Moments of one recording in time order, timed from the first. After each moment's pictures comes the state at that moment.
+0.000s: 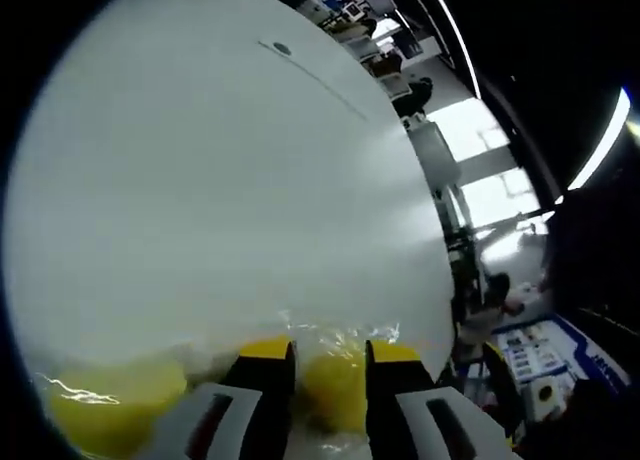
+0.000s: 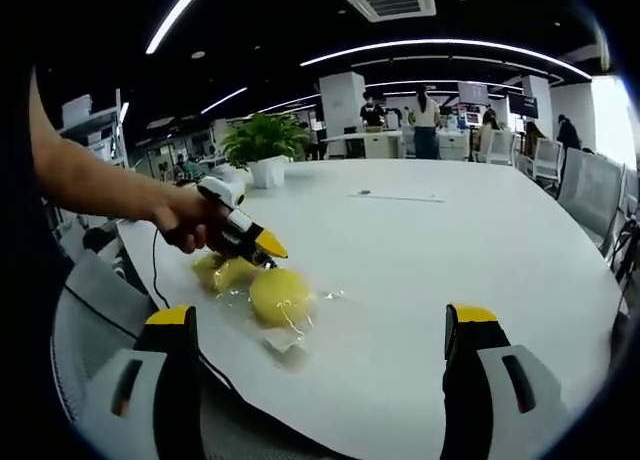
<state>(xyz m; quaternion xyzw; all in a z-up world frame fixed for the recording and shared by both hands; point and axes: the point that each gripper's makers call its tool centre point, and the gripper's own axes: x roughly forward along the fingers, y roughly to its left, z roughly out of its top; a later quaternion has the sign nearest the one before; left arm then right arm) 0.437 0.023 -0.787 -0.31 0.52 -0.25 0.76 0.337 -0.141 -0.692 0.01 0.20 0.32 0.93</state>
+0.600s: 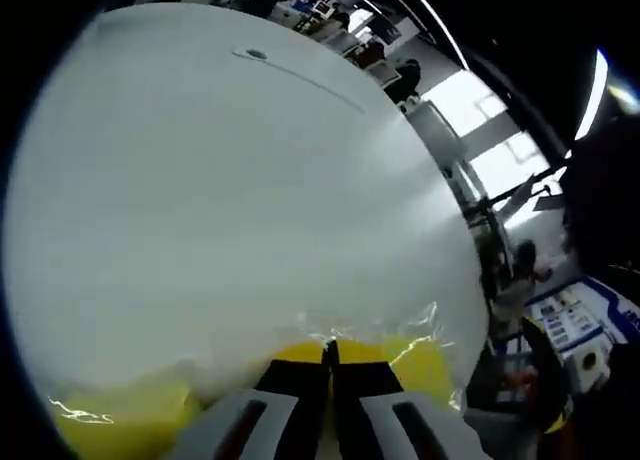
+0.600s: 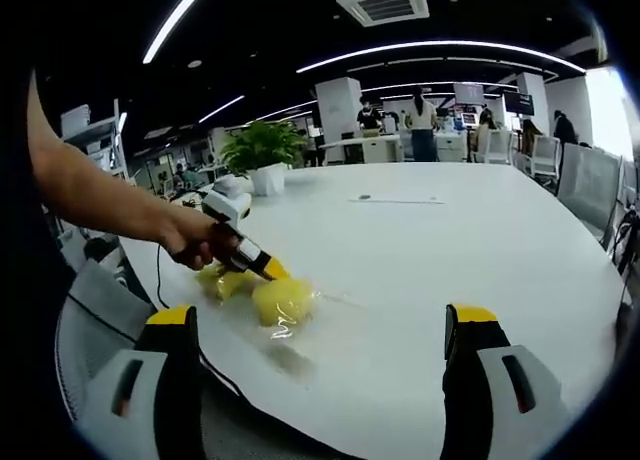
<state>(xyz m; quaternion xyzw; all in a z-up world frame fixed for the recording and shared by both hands) 0.442 0.020 -0.807 -0.24 0.51 -0.26 0.79 0.335 -0.141 -0.689 0.03 0.20 0.31 0.93</state>
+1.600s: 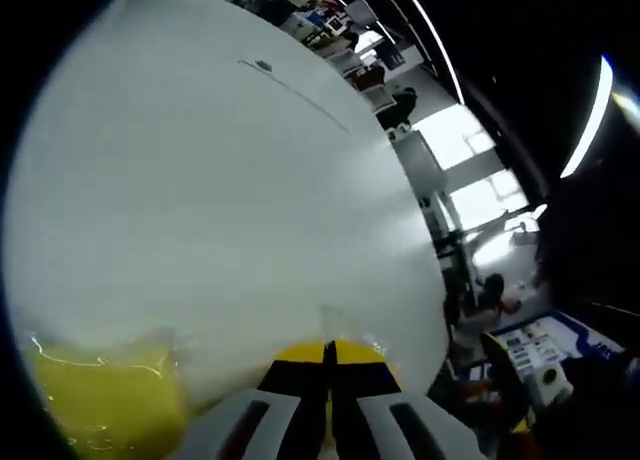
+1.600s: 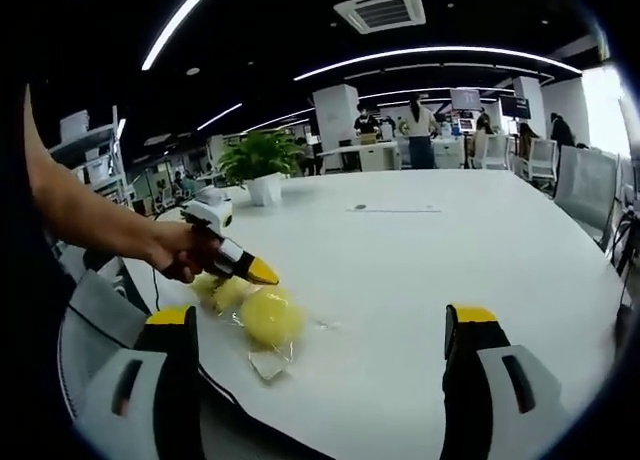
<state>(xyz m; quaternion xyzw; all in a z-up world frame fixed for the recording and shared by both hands) 0.431 0.013 -0.770 -0.32 0.47 -0.28 0.78 0.344 -0.148 -0.677 0.05 0.18 0.31 0.93</state>
